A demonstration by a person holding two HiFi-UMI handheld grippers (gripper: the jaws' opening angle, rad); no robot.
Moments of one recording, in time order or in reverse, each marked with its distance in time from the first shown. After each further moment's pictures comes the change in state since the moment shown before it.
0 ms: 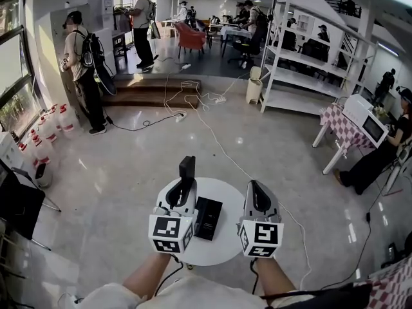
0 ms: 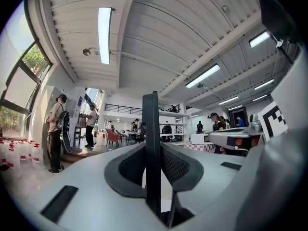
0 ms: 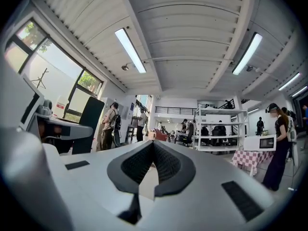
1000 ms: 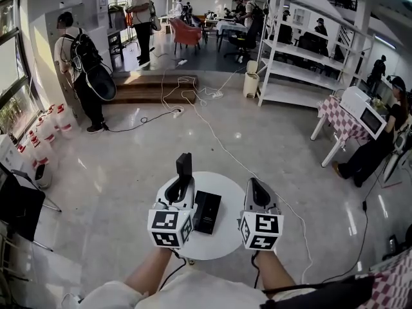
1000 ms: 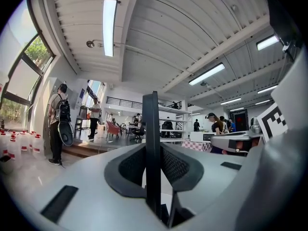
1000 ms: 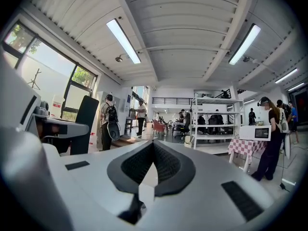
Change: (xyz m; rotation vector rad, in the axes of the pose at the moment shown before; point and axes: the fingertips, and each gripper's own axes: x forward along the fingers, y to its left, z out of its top) left arm -0.001 0.000 -0.021 -0.063 0.069 0.003; right arm -0.005 -0.010 -0.028 0.047 0.122 -0.031
